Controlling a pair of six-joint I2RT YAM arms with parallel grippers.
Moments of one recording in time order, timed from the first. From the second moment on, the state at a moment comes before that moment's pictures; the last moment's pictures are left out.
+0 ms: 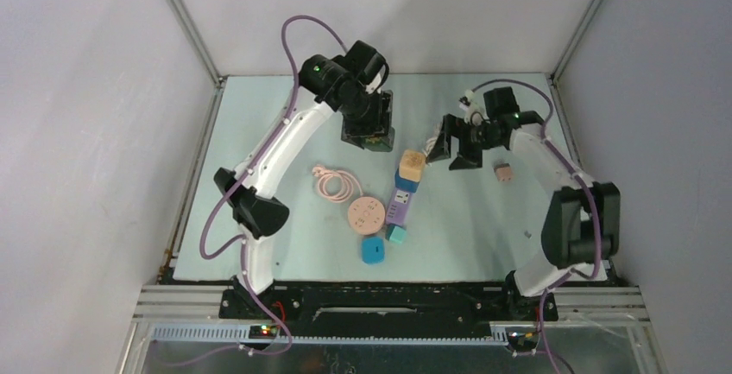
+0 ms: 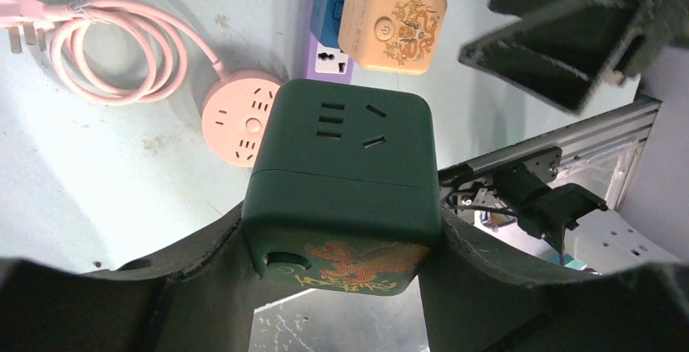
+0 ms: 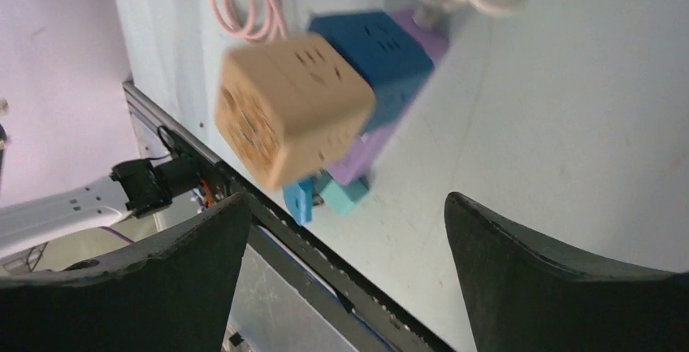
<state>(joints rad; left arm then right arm) -0.69 1.99 2.38 -1.51 0.10 -0.60 0.14 1.57 1.22 -0.74 -0.67 0.30</state>
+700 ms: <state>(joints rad) -0.69 1.93 2.38 -1.49 0.09 -0.57 0.35 1.88 1.50 -0.79 -0.90 0.25</state>
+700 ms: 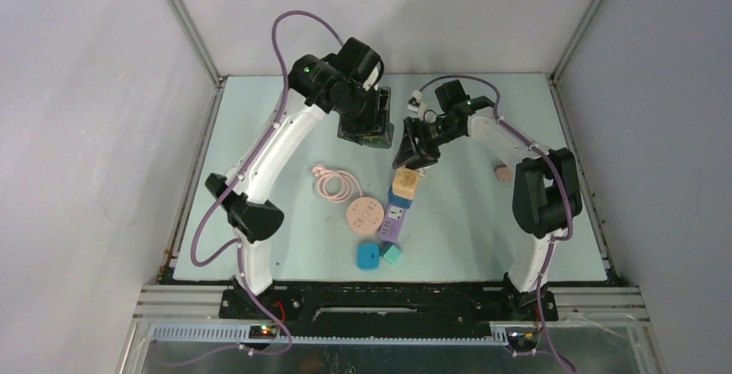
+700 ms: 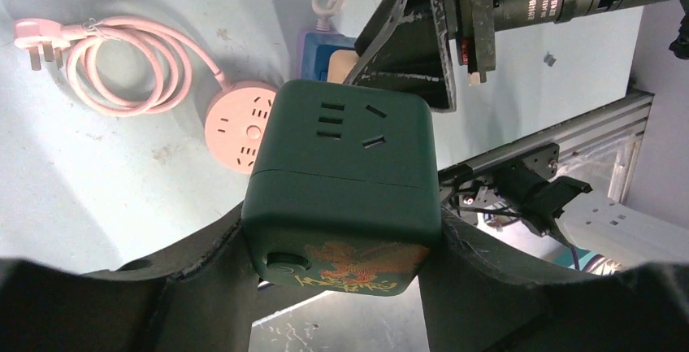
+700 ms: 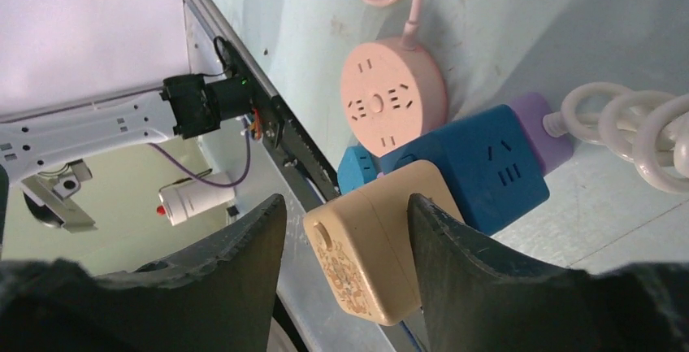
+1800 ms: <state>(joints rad) -0.84 1.96 2.27 -1.48 0.03 -0.55 0.04 1.39 1.21 -0.89 -0.68 0.23</state>
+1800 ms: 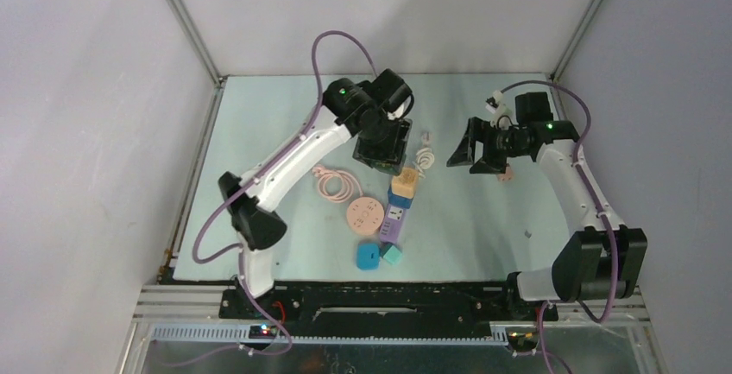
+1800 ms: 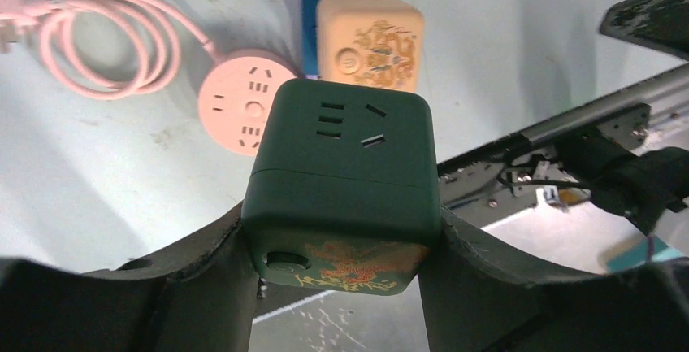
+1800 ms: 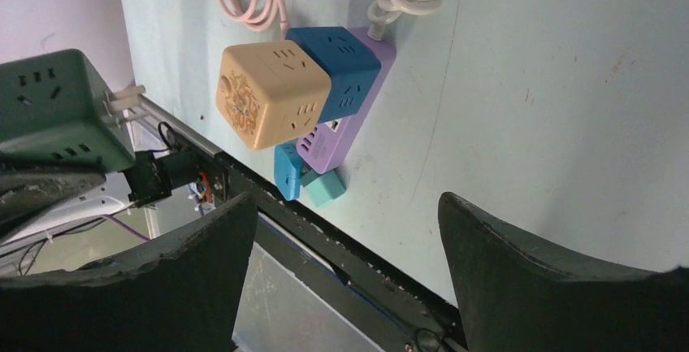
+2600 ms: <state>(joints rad) -0.84 1.12 1.15 -0.44 -0.17 -0.33 0.08 1.36 1.17 -0.70 -0.72 0.32</state>
